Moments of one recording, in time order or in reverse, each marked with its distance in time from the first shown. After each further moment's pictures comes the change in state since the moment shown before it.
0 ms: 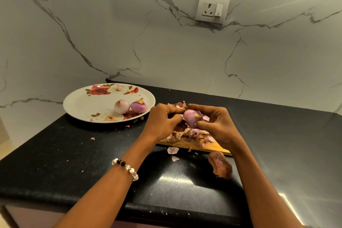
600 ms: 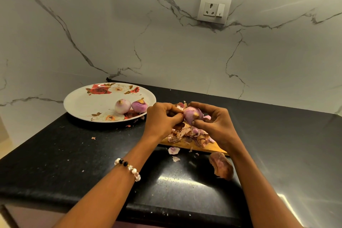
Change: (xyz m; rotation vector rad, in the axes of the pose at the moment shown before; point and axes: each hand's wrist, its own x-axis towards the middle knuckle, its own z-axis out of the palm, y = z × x) left_hand 0.000 0.000 0.002 -0.089 0.105 -0.074; right_hand 0.002 0.002 0.007 -0.022 0.072 -0.037
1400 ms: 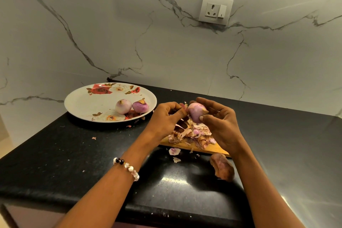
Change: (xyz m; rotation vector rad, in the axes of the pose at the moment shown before) left_hand 0.001 0.009 -0.003 -0.199 -0.179 -0.116; right_hand 0.003 0.006 -0.006 0.353 0.038 0.060
